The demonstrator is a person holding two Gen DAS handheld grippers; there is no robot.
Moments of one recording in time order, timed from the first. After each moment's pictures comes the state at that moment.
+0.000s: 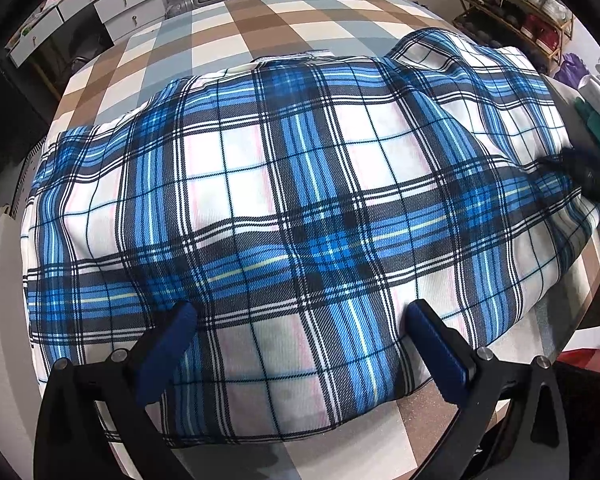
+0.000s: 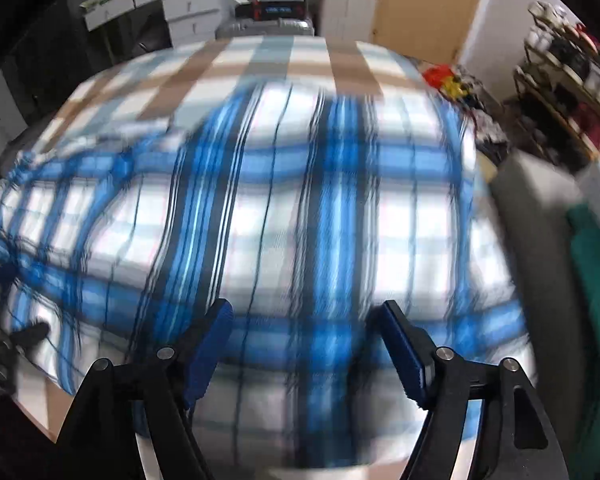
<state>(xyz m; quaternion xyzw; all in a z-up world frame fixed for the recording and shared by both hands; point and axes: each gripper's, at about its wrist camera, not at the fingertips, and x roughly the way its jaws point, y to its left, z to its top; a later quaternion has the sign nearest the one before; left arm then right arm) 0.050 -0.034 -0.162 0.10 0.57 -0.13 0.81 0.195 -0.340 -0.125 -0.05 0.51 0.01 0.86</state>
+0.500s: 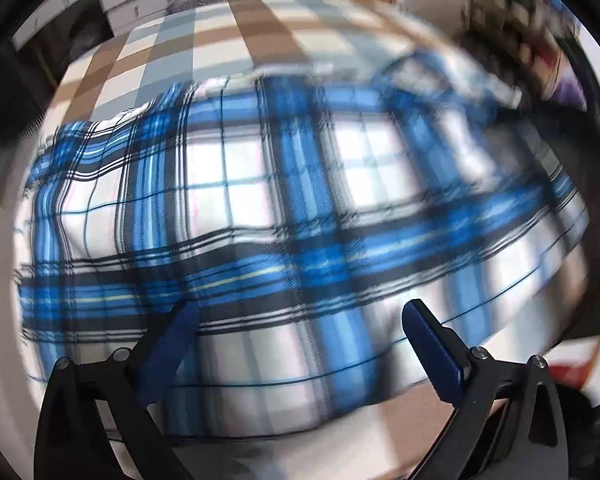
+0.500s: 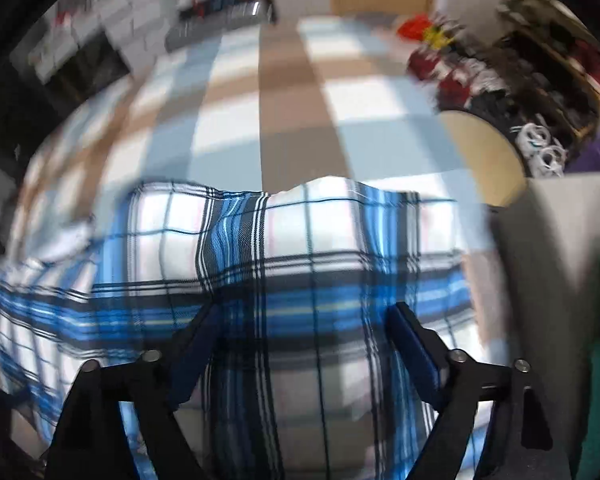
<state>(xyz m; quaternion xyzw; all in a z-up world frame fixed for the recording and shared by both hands) 0.061 -0.022 -0.147 0.01 0.56 -0.16 0.81 0.231 -0.412 -0.125 0.09 0.53 0.00 0.84</state>
